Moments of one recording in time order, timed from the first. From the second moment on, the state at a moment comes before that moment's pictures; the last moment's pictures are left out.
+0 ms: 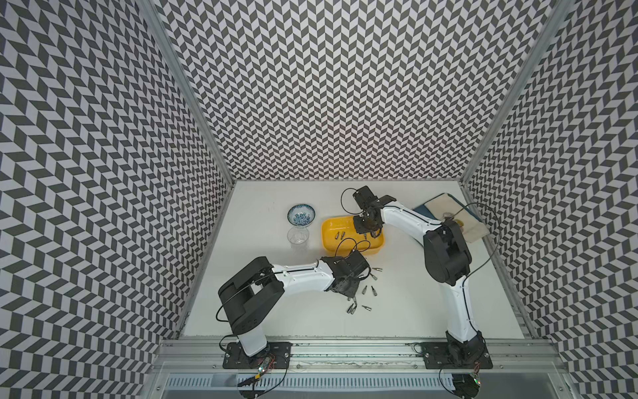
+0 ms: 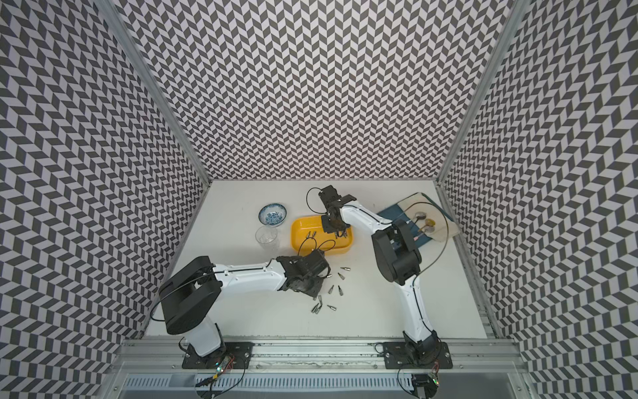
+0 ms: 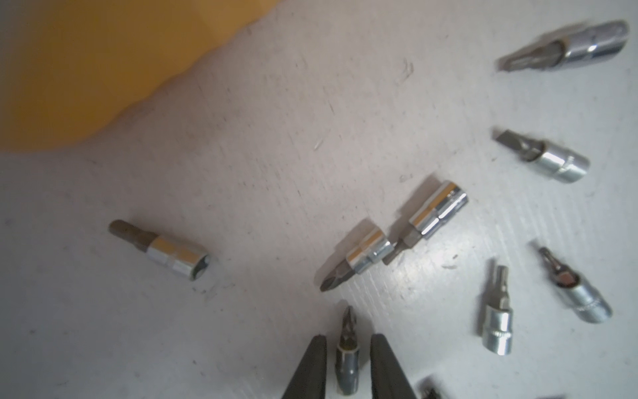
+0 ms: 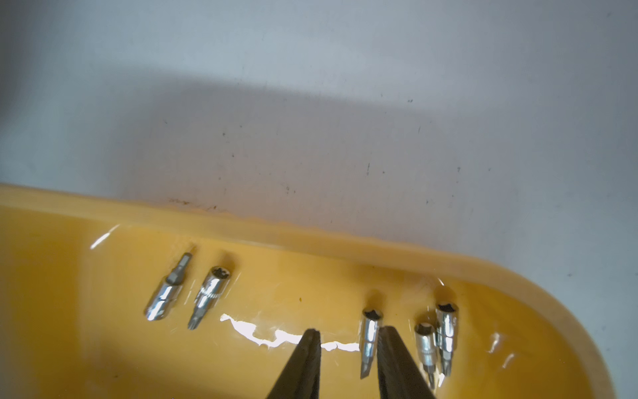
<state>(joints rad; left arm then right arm) -0.99 1.73 0.98 -0.49 -0.12 -0.51 0.54 2.16 1.78 -0.79 0.06 0.30</state>
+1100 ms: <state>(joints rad) -0.84 1.63 1.33 -0.73 -0.07 -0.41 0.57 1.20 0.86 -0.70 0.02 0.51</state>
